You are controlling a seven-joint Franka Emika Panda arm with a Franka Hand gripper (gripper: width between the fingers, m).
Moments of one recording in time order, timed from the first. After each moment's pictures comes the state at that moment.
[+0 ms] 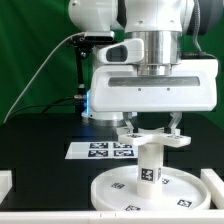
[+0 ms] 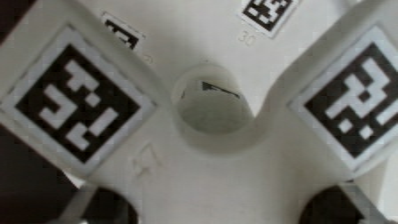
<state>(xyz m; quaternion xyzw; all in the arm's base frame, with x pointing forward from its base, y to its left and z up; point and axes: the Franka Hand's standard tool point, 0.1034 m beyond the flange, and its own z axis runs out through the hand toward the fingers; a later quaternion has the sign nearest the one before) 0.561 0.039 0.102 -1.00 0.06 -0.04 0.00</state>
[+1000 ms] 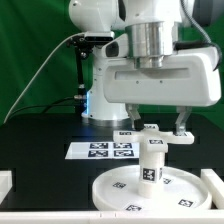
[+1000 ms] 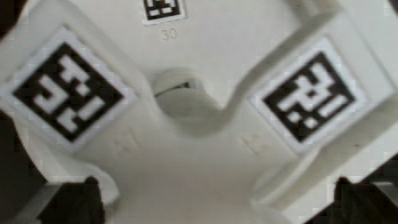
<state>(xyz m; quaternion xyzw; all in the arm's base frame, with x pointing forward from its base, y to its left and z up) 0.568 0.048 0.120 -0.94 0.33 -0.03 0.04</state>
